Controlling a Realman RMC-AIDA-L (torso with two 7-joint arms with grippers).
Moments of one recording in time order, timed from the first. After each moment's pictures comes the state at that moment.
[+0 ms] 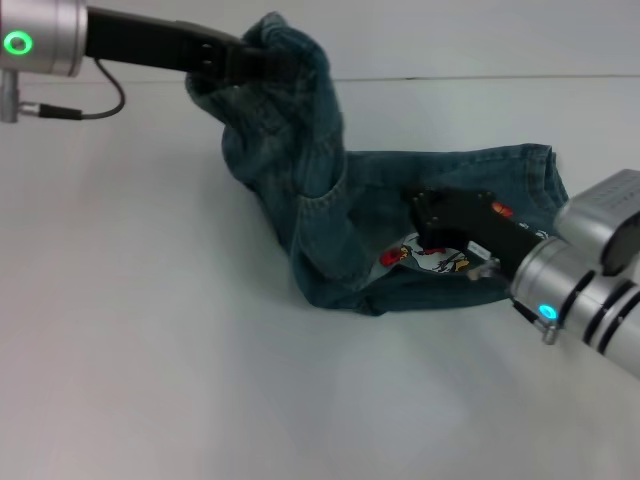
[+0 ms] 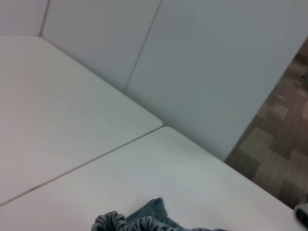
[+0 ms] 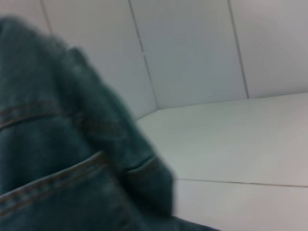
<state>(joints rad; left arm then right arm) -0.87 -2.09 0.60 1.06 2.24 1.68 -2.16 0.67 2.11 -0.53 0.12 -1.40 -1.07 0.59</state>
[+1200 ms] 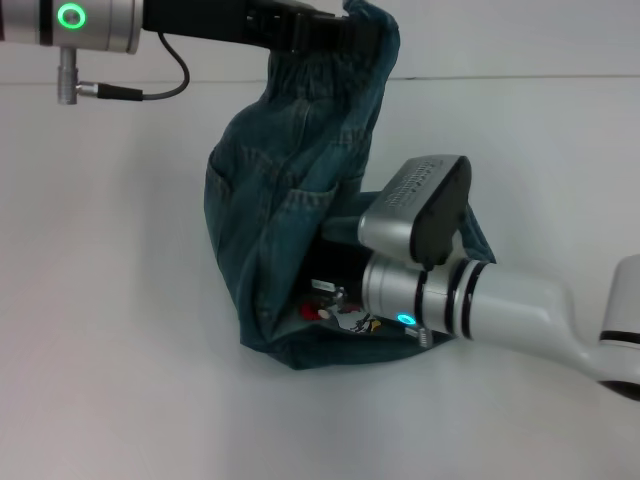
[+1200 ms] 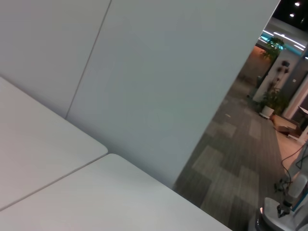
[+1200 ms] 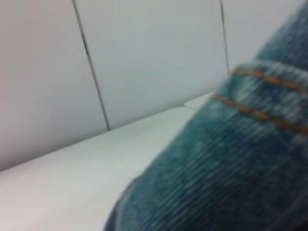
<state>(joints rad) -0.88 -2.11 0.69 1.06 2.08 1.67 -2.20 0.90 2.11 -0.07 0.35 -2.11 -0.80 0.63</state>
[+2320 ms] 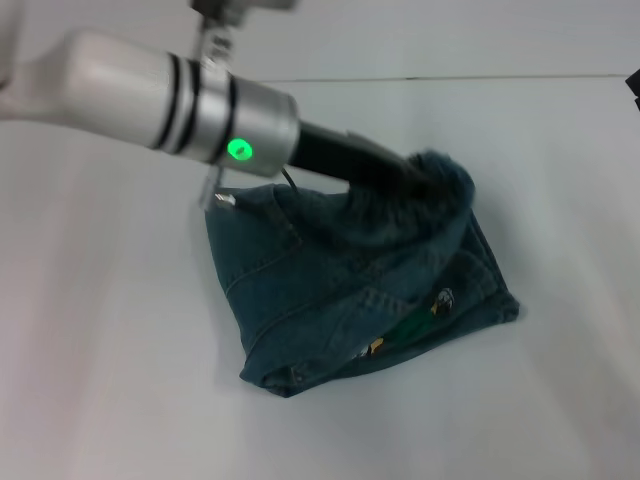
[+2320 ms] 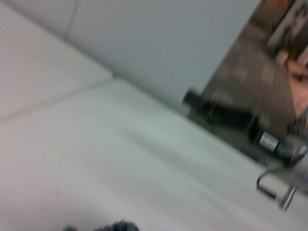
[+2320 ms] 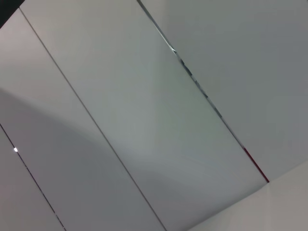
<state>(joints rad) -0.91 -2.16 1.06 0.77 2.07 1.32 -2.11 0.50 2.09 0.04 -0.15 -1.64 -1.37 1.05</state>
